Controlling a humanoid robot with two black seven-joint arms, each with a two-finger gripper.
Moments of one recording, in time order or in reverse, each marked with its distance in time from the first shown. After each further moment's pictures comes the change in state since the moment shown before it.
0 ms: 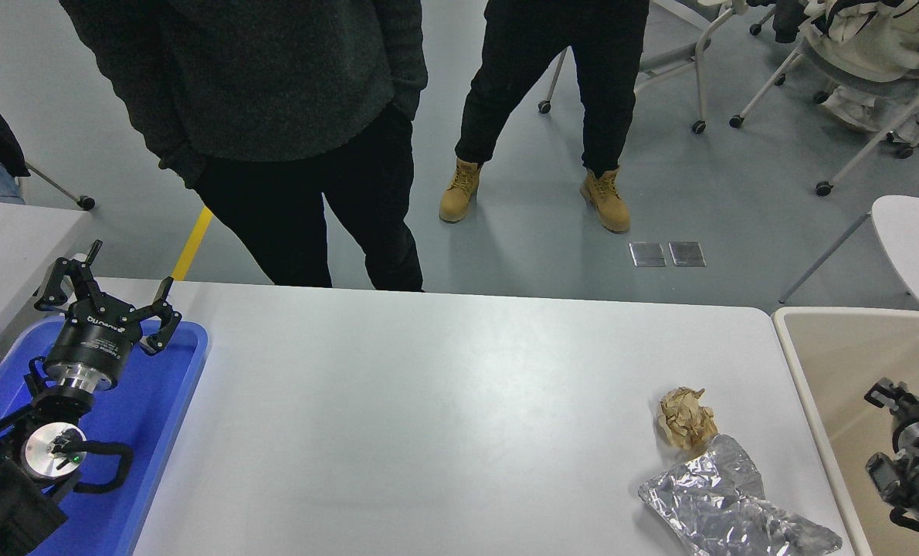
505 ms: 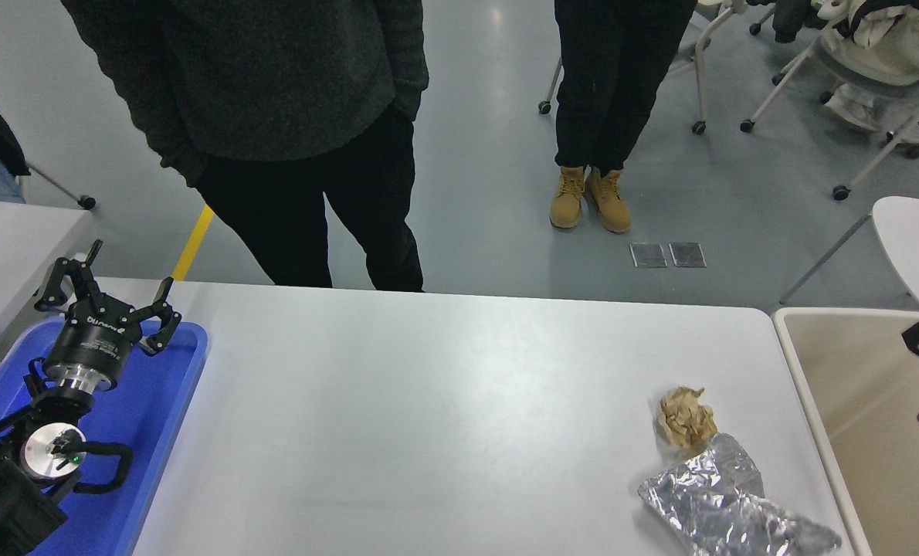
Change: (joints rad) left arm 0.000 0.000 0.000 -0.001 0.000 0.000 -0.001; right arm 0.111 -0.233 0.250 0.399 0.087 0.001 0.149
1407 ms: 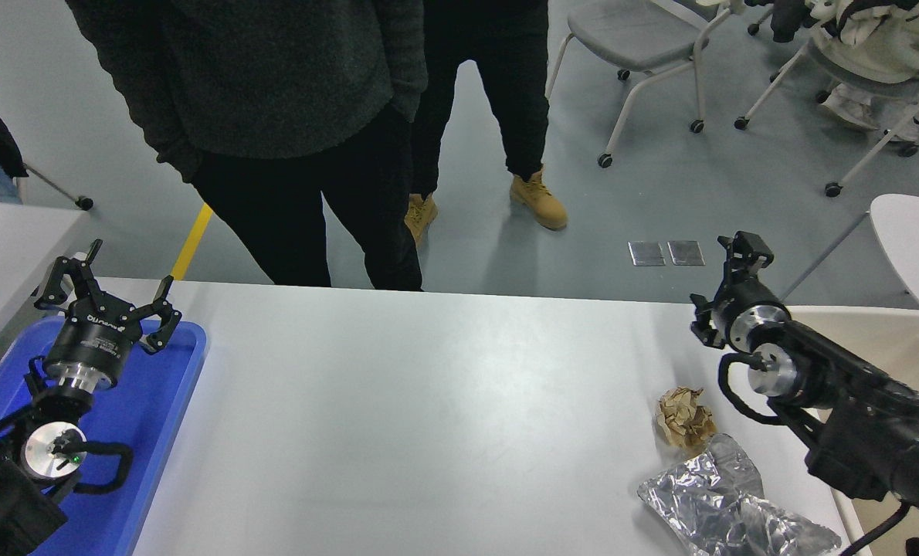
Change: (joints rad) left arm 0.000 0.000 0.000 0.000 0.000 0.000 0.000; right arm -0.082 0.319 0.696 0.355 0.289 0.014 0.057
